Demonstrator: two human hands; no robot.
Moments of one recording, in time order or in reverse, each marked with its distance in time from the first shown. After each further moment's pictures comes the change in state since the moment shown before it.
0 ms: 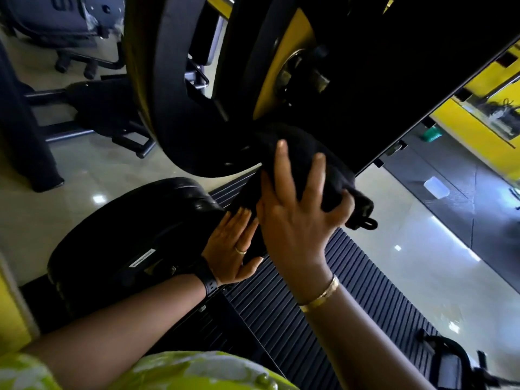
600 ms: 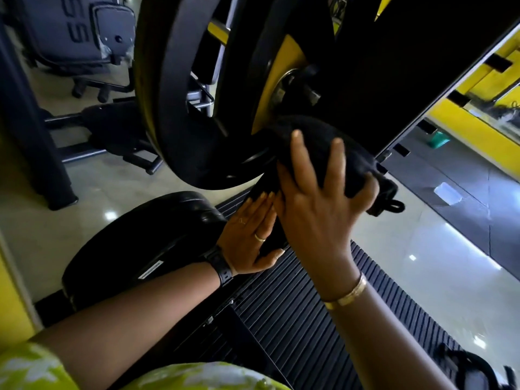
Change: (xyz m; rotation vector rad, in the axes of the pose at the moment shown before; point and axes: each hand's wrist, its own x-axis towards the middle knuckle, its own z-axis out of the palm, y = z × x) left_hand 0.055 0.001 -0.003 -0.009 -0.036 0.075; right_hand 0.024 0.033 -0.007 0.014 0.020 -0.019
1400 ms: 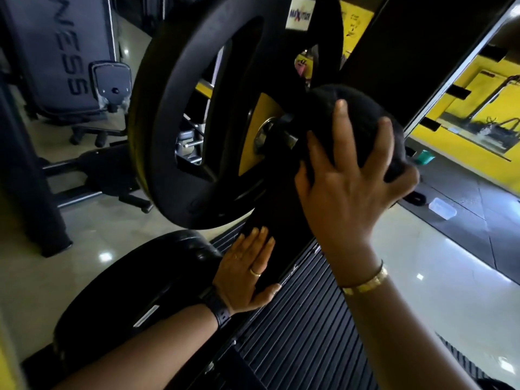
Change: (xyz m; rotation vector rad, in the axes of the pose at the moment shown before) left_hand 0.006 0.005 -0.007 0.016 -0.041 -0.044; right_hand 0.064 0.041 -0.003 0.046 0.079 0.290
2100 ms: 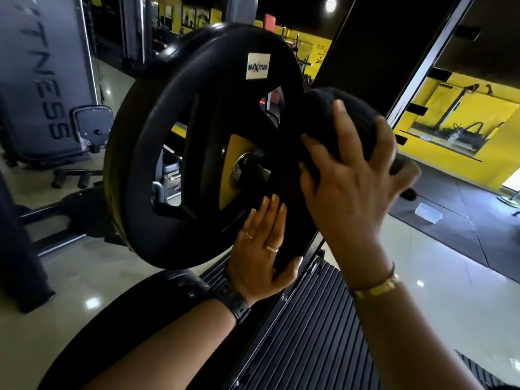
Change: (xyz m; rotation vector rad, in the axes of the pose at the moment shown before) left_hand 0.113 0.020 -0.016 -0.094 0.035 -0.015; right_hand 0.039 0.032 -0.013 0.107 -0.064 0.058
